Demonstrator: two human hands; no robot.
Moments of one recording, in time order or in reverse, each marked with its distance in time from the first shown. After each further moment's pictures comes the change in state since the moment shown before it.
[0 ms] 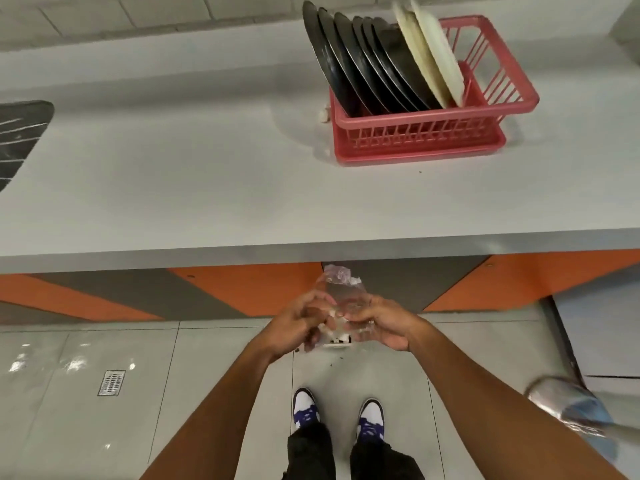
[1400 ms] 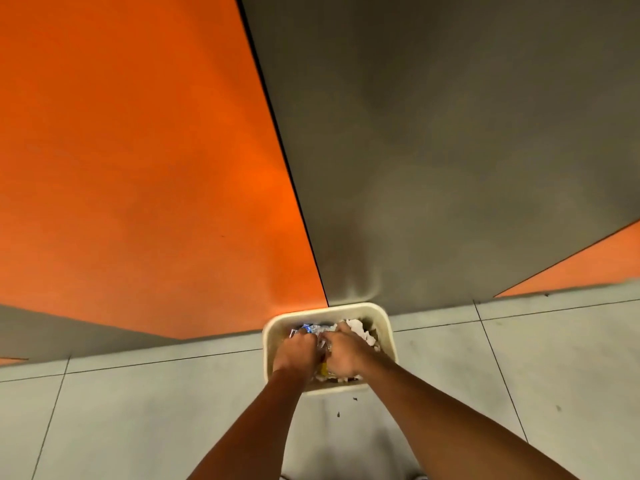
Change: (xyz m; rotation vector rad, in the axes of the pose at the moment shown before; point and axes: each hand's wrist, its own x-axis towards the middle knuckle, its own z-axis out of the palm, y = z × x) left_hand 0.410 -0.493 -0.007 1.288 0.087 -0.191; right_hand 0.475 0.314 -0.174 -1.193 0.234 0.160
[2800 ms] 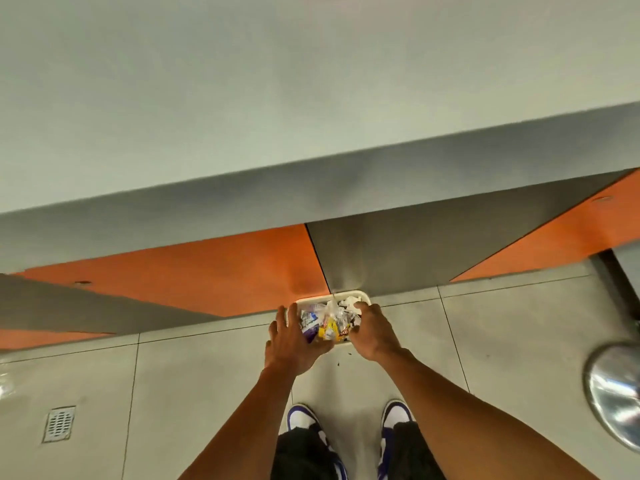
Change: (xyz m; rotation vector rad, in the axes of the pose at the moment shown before) left_hand -0.193 0.006 -0.170 -0.444 0.004 -0.207; right_hand -0.219 -0.058 -0.093 0.247 0.316 0.121
